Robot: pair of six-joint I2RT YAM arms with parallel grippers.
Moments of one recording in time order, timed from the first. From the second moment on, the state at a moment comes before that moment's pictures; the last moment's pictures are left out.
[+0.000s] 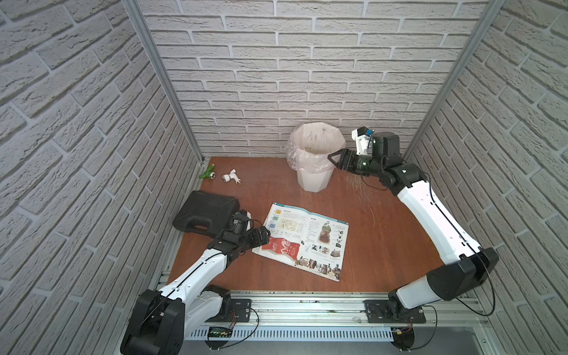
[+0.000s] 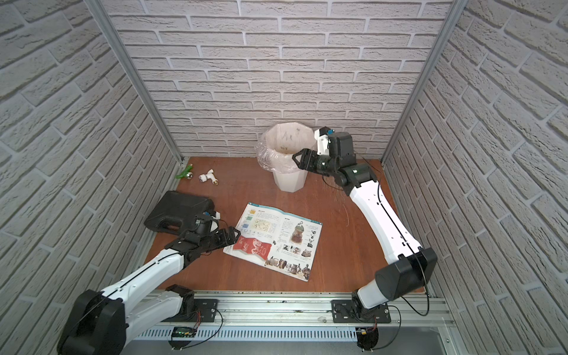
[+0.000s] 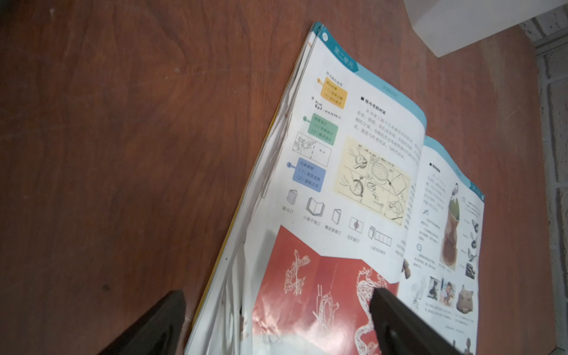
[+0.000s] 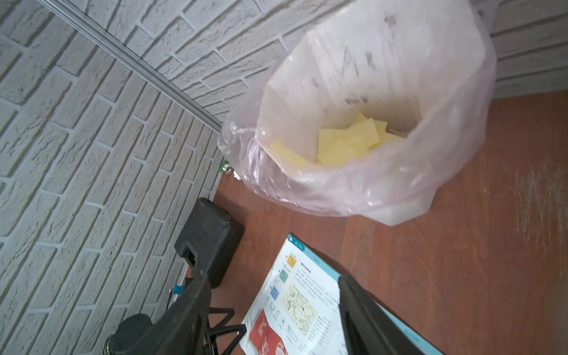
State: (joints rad) left arm -0.22 1.05 0.42 -0.27 0.19 -0.59; right arm 0.28 1.47 1.57 -0.62 -0.33 0.56
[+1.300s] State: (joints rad) left arm -0.38 1.33 0.43 0.04 0.16 -0.56; right arm 0.27 1.32 0.52 -0.29 -0.37 0.67
